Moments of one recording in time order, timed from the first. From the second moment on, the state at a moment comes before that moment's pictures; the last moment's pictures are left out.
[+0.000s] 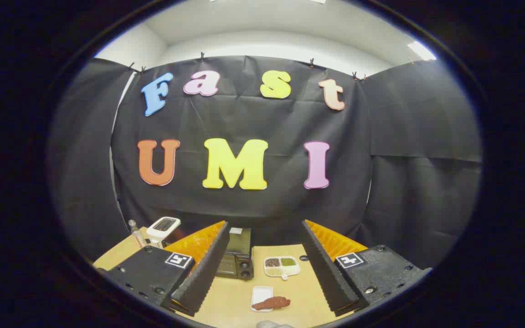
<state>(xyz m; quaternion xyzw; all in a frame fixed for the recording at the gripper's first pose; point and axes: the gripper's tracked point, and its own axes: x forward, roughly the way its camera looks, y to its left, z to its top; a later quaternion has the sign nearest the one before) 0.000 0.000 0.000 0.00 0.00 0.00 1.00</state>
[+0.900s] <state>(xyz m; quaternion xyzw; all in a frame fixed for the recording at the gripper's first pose) 0.018 0.027 -0.010 -0.02 0.00 -0.01 1.00</state>
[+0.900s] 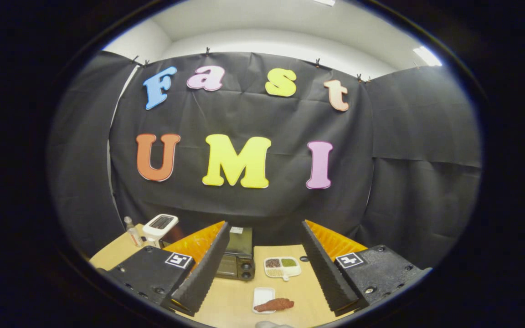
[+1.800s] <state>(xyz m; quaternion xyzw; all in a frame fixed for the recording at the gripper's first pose) 0.161 0.178 -0.143 0.01 0.08 0.06 0.99</state>
